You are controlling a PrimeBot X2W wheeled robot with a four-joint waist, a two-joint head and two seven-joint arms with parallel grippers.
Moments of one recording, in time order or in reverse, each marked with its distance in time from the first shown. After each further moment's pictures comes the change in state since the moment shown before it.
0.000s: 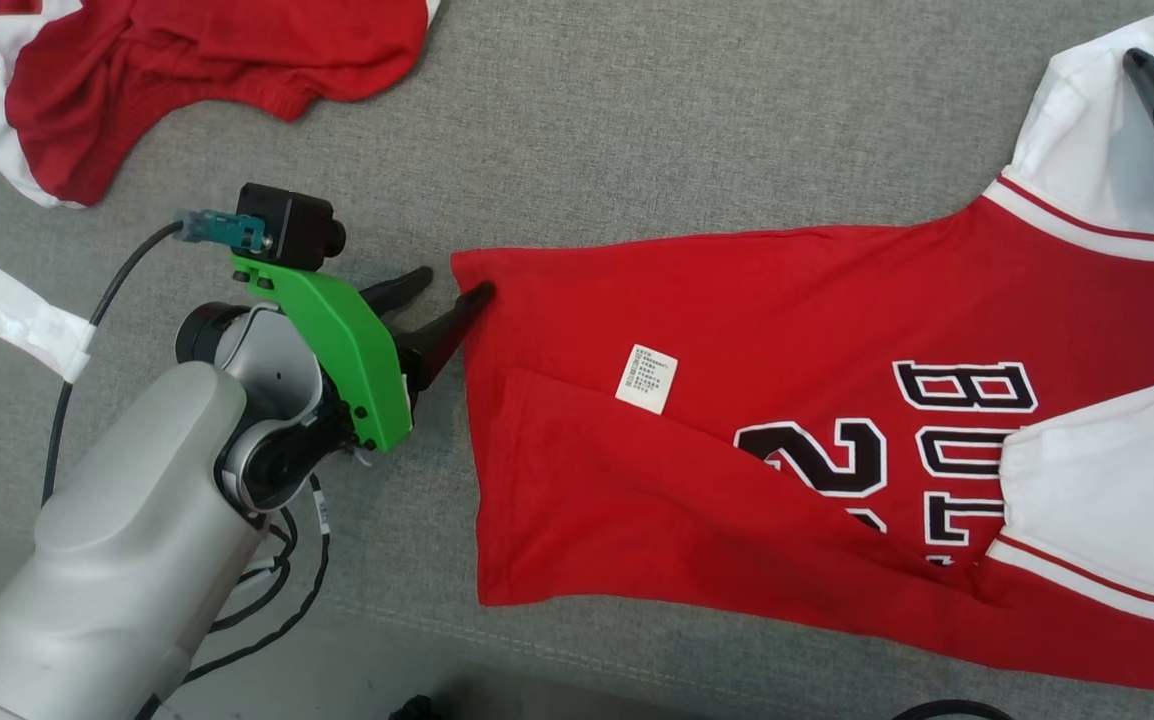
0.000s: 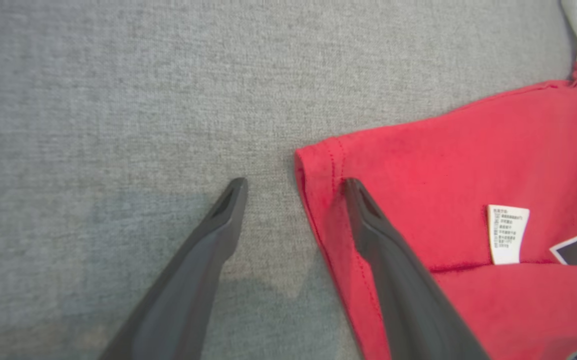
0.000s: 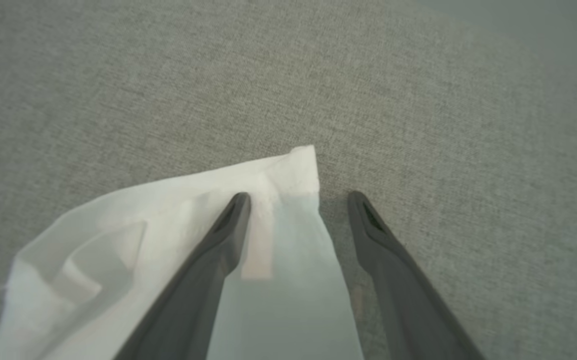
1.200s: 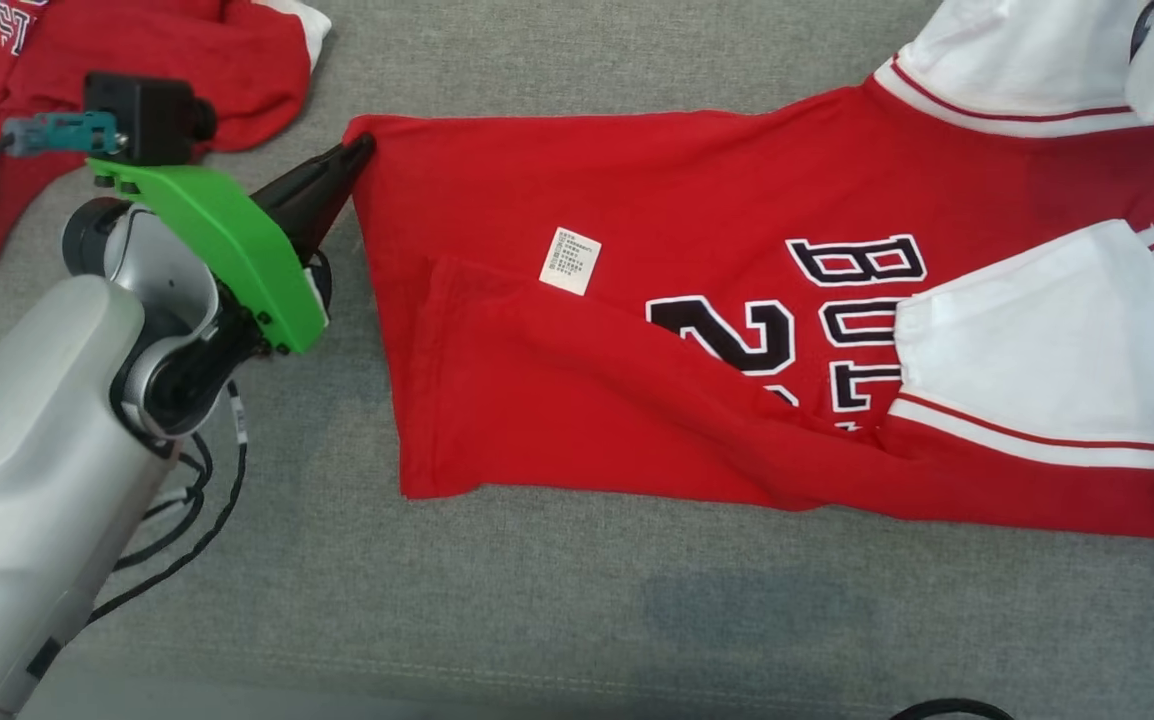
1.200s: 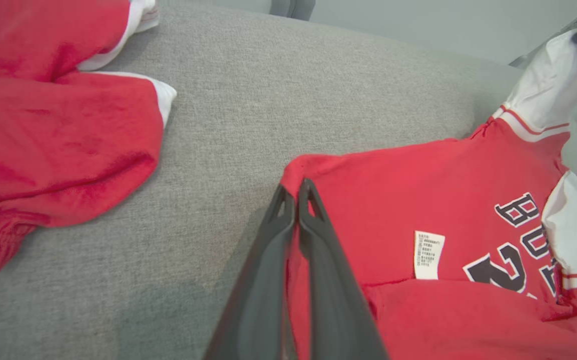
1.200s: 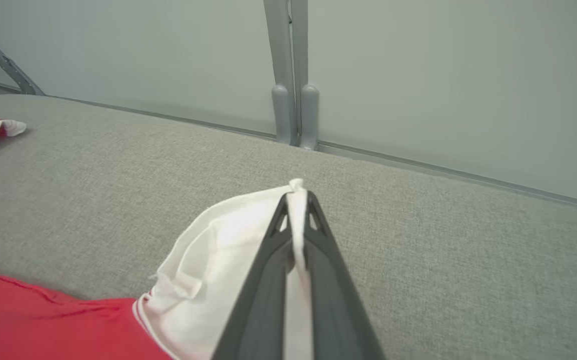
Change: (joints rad) left arm -0.157 0.093 -0.036 -0.004 -0.098 -0.006 -0.160; right arm -0.096 0.011 0.089 -0.038 0.198 0.001 -0.299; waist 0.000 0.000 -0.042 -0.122
